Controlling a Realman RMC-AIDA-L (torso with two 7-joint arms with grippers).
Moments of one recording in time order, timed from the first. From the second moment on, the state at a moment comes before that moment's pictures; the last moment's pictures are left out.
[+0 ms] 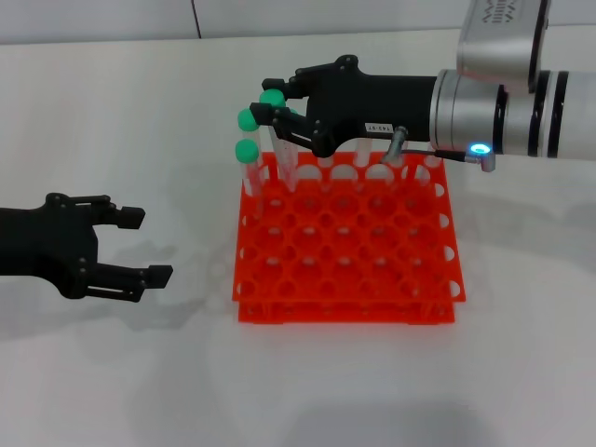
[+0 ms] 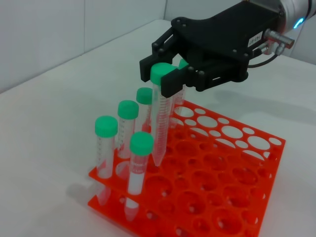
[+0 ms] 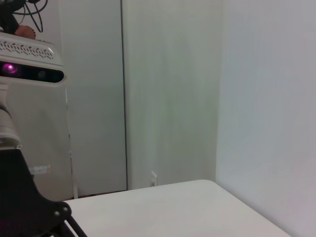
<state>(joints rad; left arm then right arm) -0.36 -2.07 0.85 1.25 2.14 1.77 -1.71 0.59 2.03 -1.64 -0.90 -1.25 -0.91 1.39</state>
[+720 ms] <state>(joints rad) -0.38 -2.07 0.85 1.22 2.14 1.77 -1.71 0.60 2.03 -1.64 -0.87 -1.25 -0.89 1.39</state>
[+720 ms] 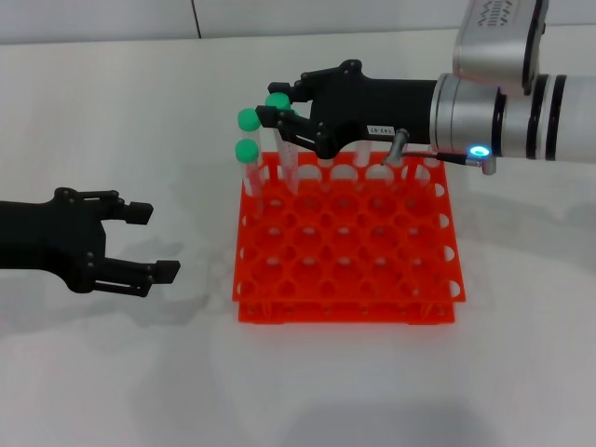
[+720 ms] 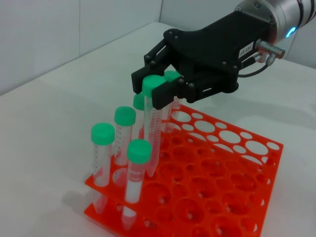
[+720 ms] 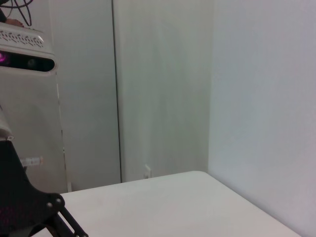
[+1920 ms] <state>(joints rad) -0.39 -2.07 0.85 1.21 2.15 1.77 -1.71 0.57 2.03 -1.65 -0.82 -1.12 -0.91 1.28</state>
